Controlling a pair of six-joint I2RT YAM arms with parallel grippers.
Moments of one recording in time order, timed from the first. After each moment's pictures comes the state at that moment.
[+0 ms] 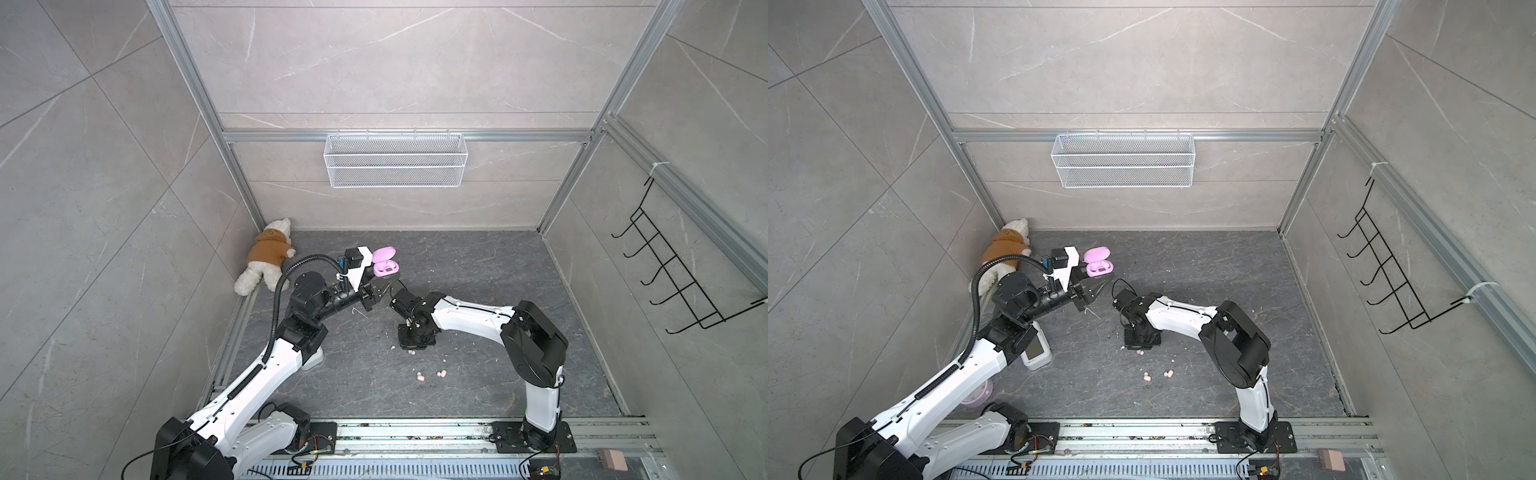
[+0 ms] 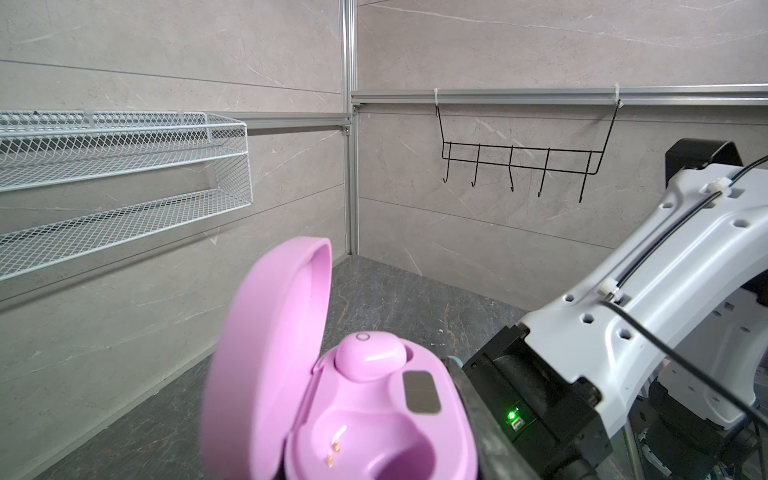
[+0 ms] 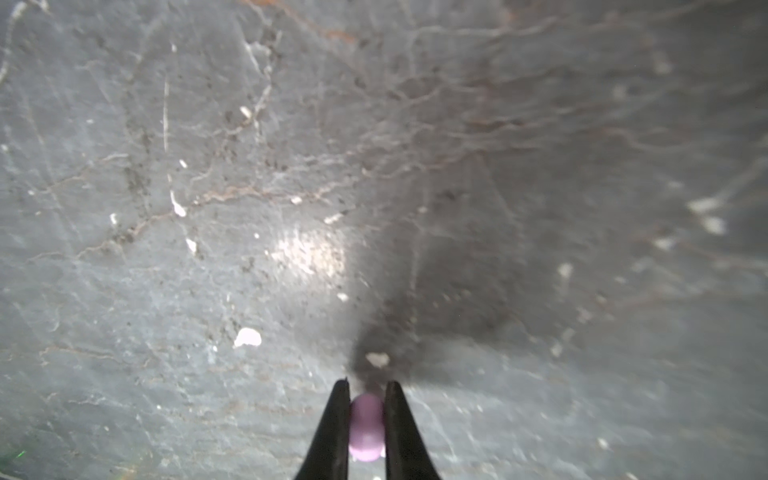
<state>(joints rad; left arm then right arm) -0.50 1.04 0.79 0.37 0.59 -0.05 0.86 1.93 1.33 -0.79 -0.09 0.75</state>
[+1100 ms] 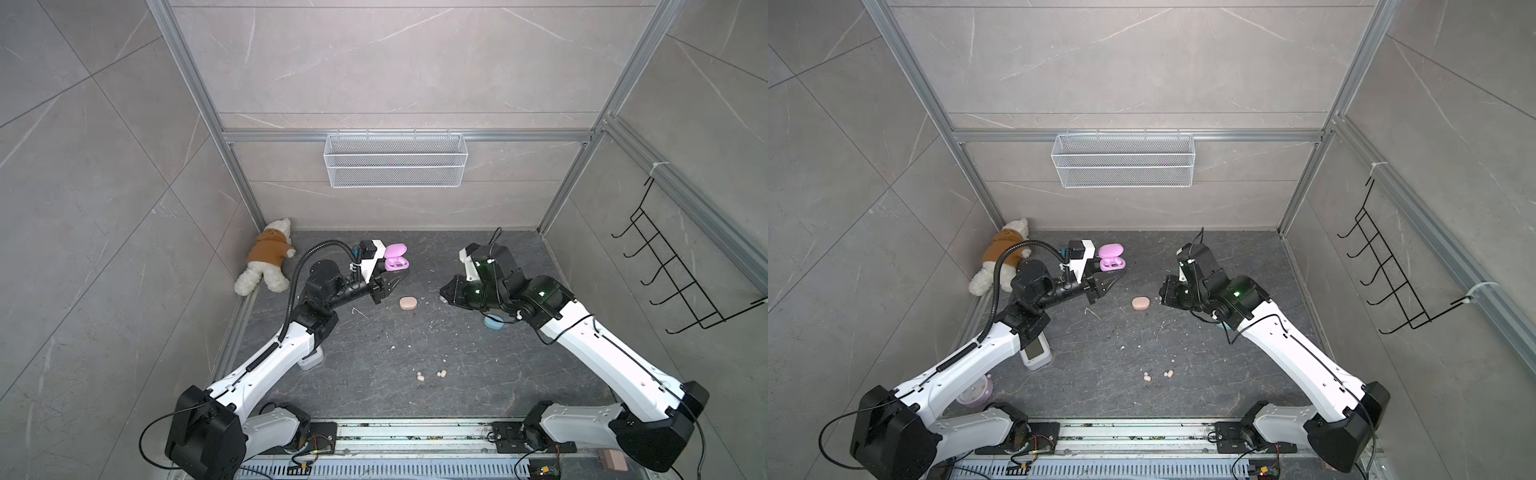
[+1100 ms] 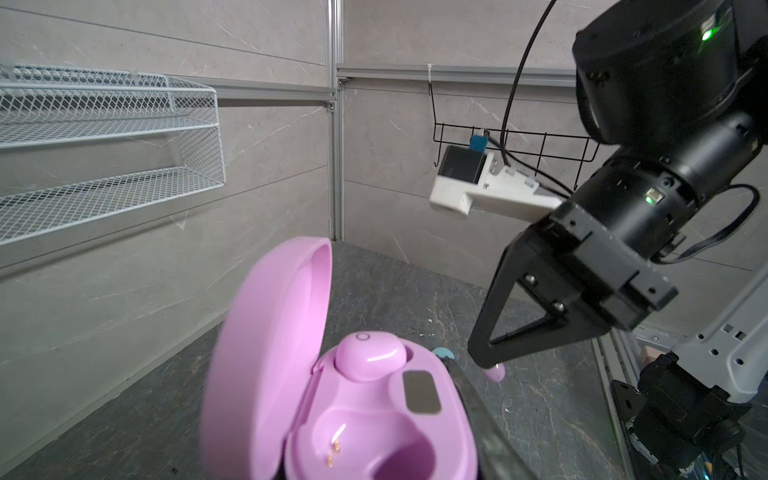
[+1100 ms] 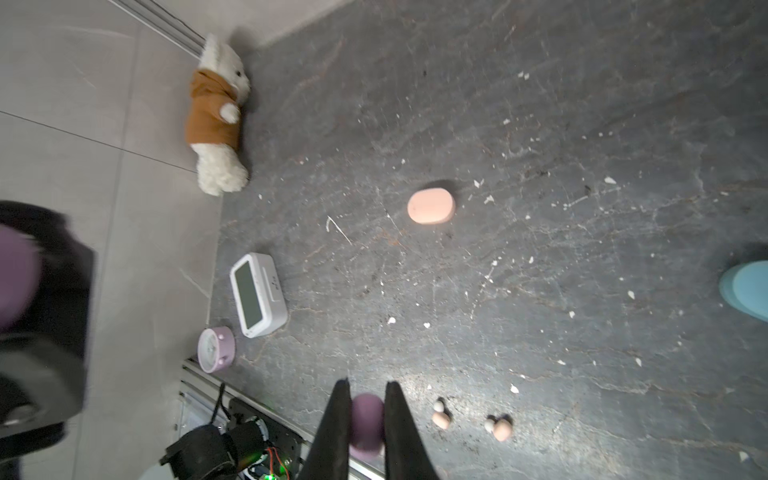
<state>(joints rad) -0.53 1.20 0.88 0.39 0.64 -0.06 0.66 1.27 1.42 -0.87 -0.09 0.74</state>
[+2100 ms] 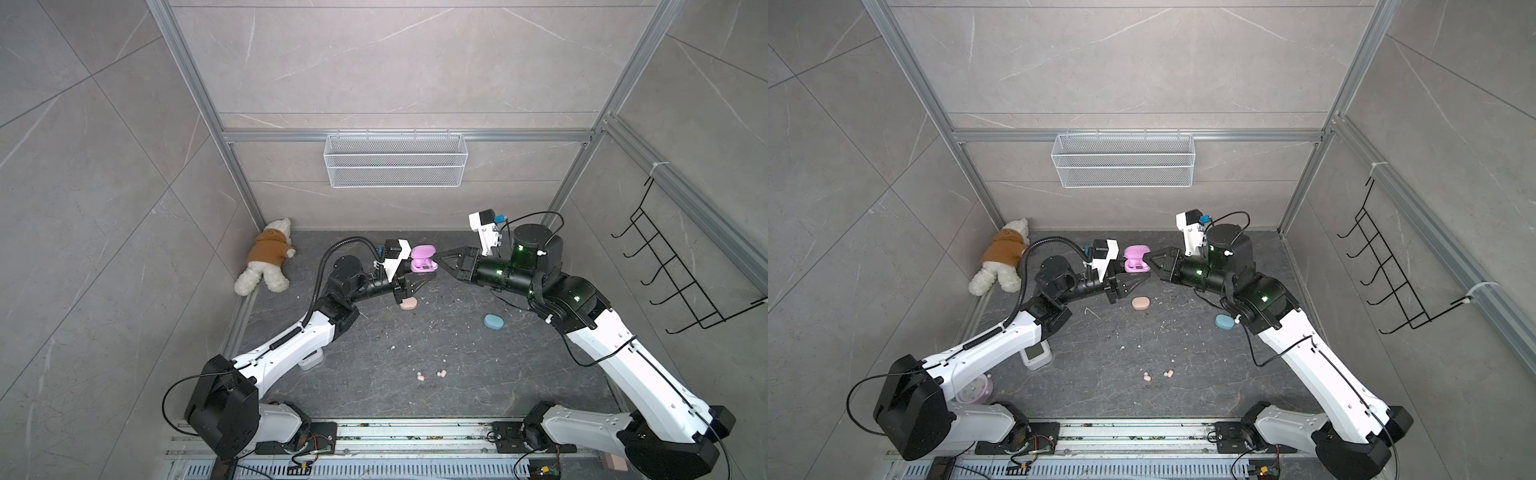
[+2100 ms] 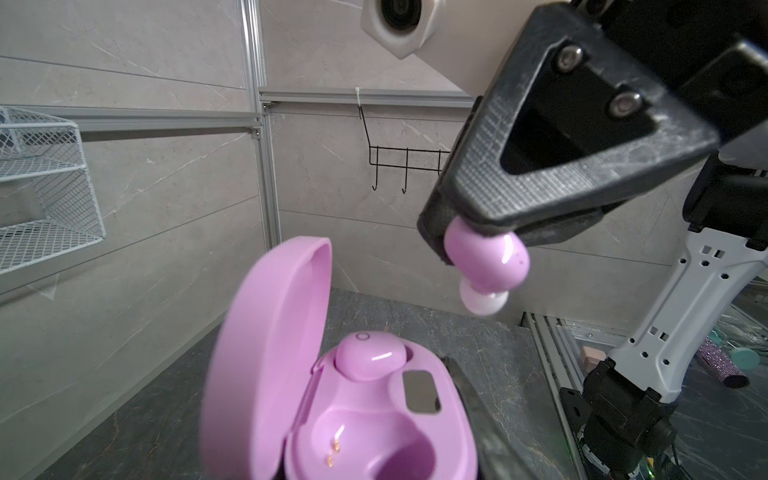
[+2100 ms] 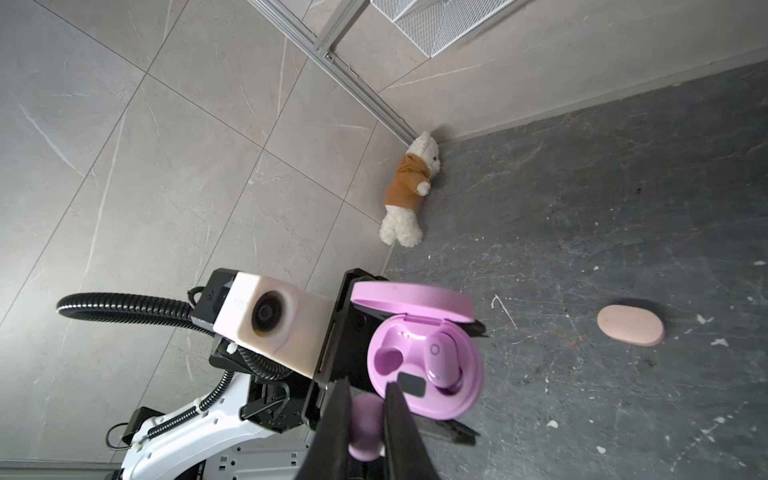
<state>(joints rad) -0.66 1.36 0.97 0.55 0.70 -0.10 0.63 1.20 1.46 -0.53 -0.35 0.79</state>
